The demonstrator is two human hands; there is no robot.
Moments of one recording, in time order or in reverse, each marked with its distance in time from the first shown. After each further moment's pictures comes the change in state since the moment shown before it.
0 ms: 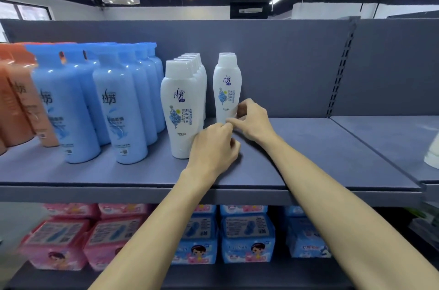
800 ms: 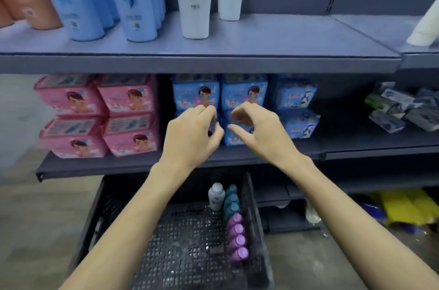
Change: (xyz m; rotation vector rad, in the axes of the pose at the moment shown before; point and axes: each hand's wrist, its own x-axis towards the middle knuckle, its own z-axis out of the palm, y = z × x) left_hand -0.227 -0.044 -0.006 -0.135 -0.008 0.092; right_hand -0.295 -0.004 0.040 -0.192 -0.122 -0.202
